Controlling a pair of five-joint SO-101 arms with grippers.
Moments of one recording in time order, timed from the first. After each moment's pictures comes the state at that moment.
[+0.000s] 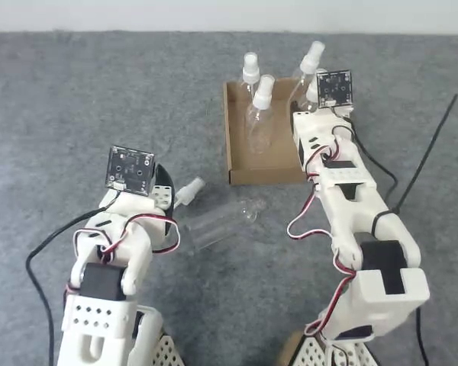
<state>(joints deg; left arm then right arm) 2.2 -73.7 72.0 47.3 0.7 -6.7 8.6 34.2 -9.1 2.9</state>
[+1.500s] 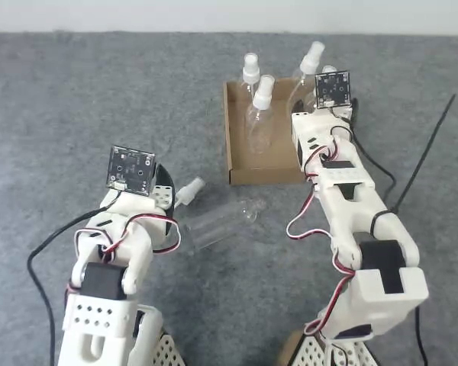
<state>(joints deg) 2.3 -73.7 72.0 47.3 0.7 -6.9 8.4 34.2 -9.1 2.9</state>
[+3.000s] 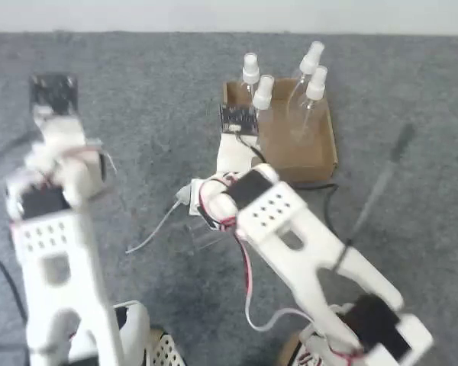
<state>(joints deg) -21.9 -31.2 29.5 62.3 -7.3 -44.7 -10.5 20.1 65.4 -43.1</state>
